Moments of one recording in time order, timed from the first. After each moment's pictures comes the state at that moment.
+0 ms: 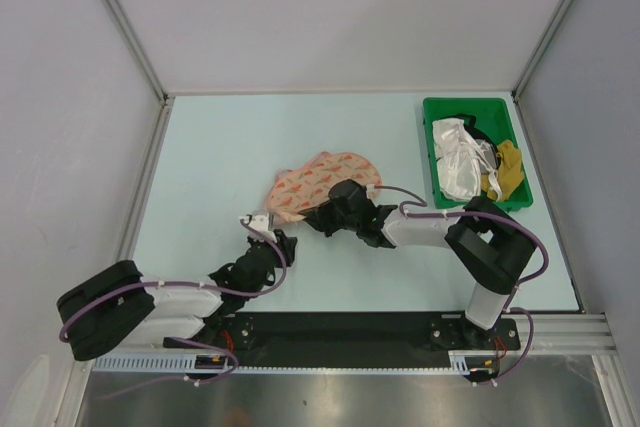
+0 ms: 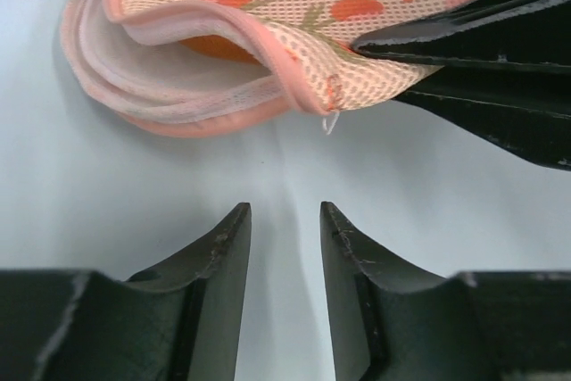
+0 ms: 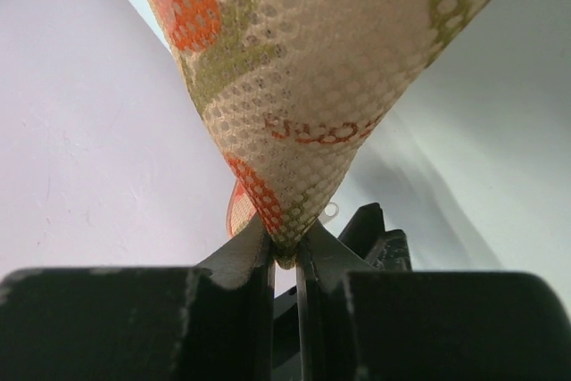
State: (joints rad) left arm -0.95 1.13 0.06 0.68 -0.57 -0.58; right arm 0.90 1.75 0.91 0.21 0.04 1.90
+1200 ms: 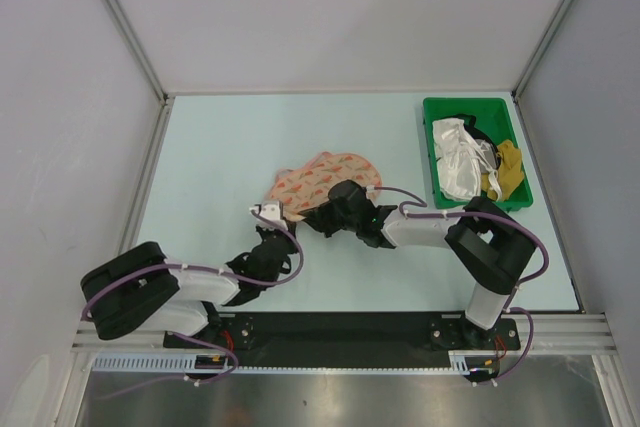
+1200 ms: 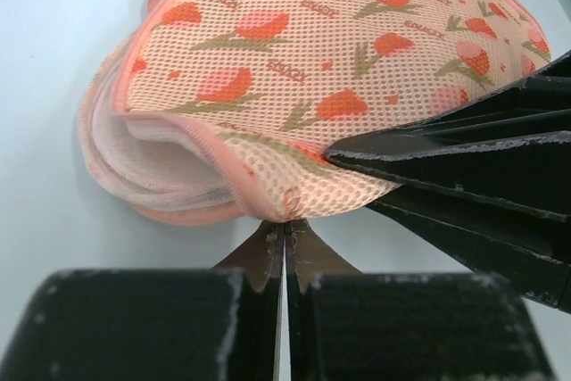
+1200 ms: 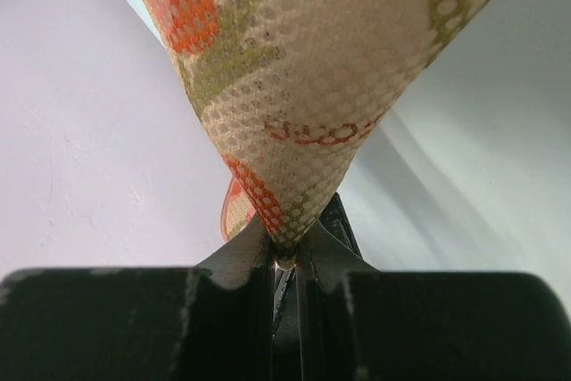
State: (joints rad) left arm -0.98 1.32 0.21 0.75 -0.73 -0.52; right arm 0.91 1.75 0.91 0.20 0.04 1.92
